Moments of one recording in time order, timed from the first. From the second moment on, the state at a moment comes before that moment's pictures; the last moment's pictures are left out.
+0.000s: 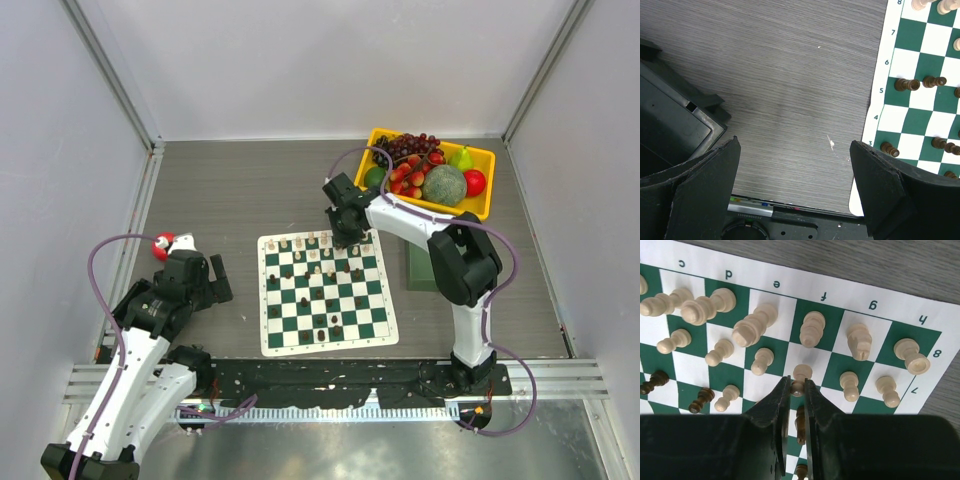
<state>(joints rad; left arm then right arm) -0.27 0.65 0.67 -0.92 -0.26 -0.47 0.66 1.98 1.50 -0.64 0.03 0.39</state>
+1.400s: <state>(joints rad) -0.27 0.65 0.67 -0.92 -0.26 -0.47 0.76 1.88 1.42 -0.63 -0.02 0.40</state>
